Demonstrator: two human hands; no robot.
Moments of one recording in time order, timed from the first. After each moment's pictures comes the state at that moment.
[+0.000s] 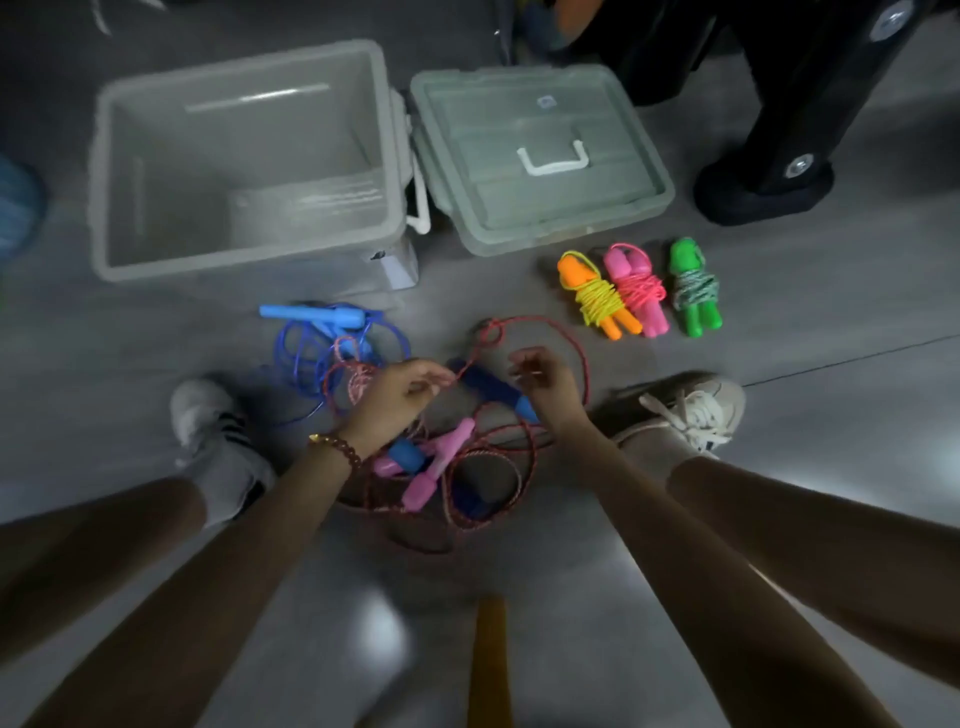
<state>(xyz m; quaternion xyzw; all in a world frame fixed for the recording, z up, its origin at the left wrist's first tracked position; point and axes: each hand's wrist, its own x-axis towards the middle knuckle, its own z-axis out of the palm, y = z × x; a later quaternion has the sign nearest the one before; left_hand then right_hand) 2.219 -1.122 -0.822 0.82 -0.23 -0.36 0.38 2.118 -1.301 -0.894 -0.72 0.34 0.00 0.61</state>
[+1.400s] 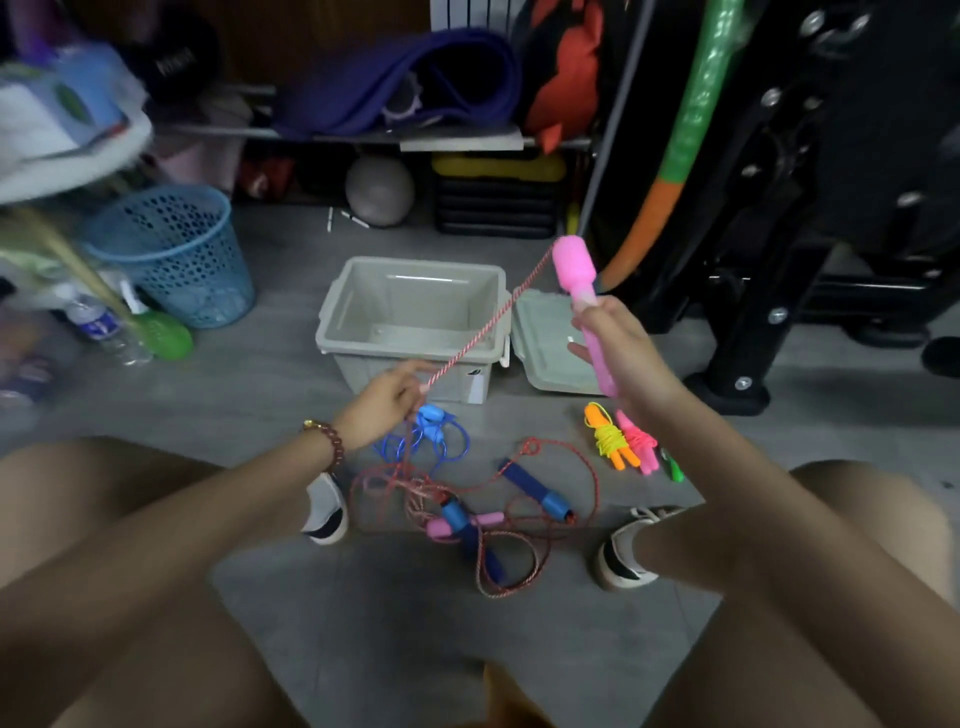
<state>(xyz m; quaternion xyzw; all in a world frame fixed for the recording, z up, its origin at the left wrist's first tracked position) 2.202 -1.001 -0.640 0.84 -0.25 -0.17 0.45 2.092 -1.232 -0.525 -0.71 0.19 -0.08 0.67</state>
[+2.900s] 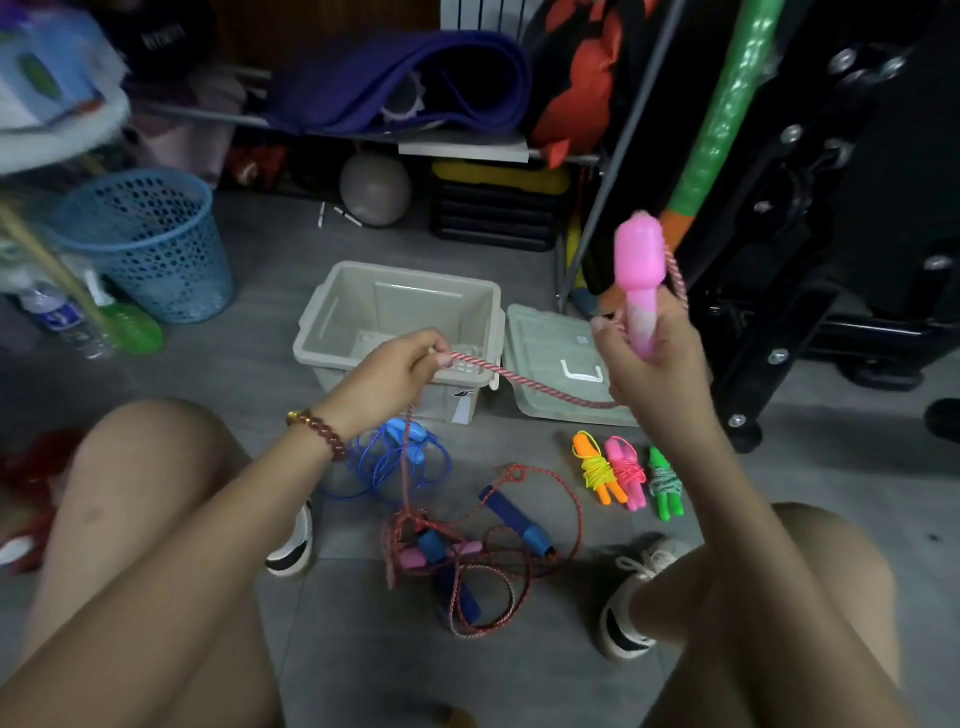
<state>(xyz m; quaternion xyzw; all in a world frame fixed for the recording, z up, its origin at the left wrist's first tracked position) 2.233 -1.045 -0.577 0.85 -0.28 -0.13 0.44 2.106 -1.255 -0.499 -0.82 0.10 -0.23 0.51</state>
